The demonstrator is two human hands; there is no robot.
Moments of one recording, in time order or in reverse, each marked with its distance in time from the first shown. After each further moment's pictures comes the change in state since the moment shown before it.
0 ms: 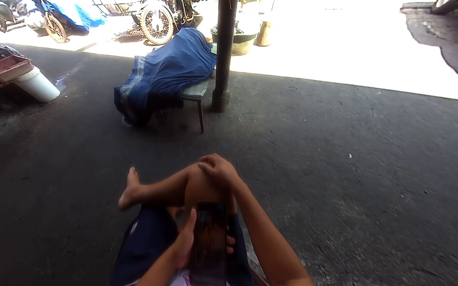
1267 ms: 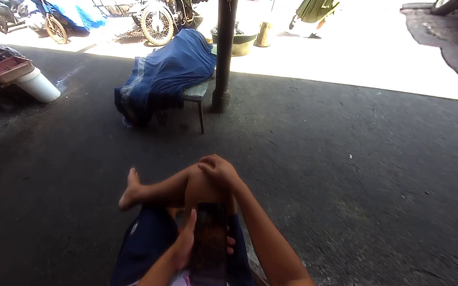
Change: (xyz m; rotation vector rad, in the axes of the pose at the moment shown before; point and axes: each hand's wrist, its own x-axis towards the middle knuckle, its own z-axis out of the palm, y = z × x) left_hand 0.000 0.001 -0.001 0.000 -0.019 -0.012; right_hand 0.001 0.001 0.000 0.009 -0.003 -0.006
